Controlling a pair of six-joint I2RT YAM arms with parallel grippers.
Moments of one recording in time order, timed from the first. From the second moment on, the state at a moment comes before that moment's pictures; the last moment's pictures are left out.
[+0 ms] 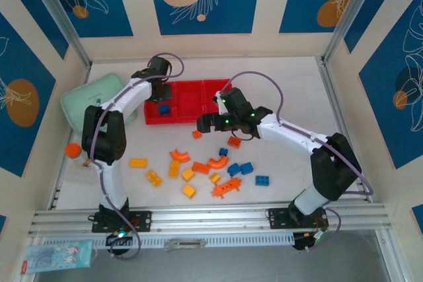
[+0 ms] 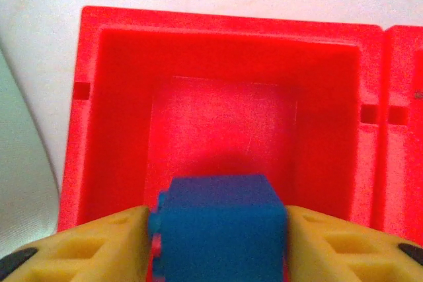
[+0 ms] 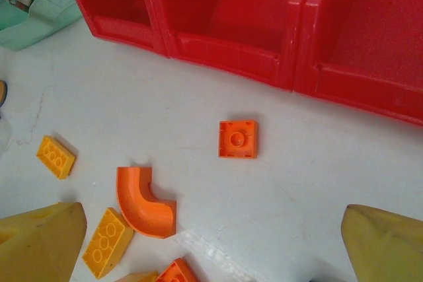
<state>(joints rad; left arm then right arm) -0.29 1.99 1.62 -0.72 -0.22 -0.37 0.67 1.56 1.11 -0.36 -0.21 0.46</state>
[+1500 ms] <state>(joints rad) -0.93 1.68 1.21 -0.62 0.02 -0.63 0.44 1.11 0.76 -0.66 -0.28 0.51</state>
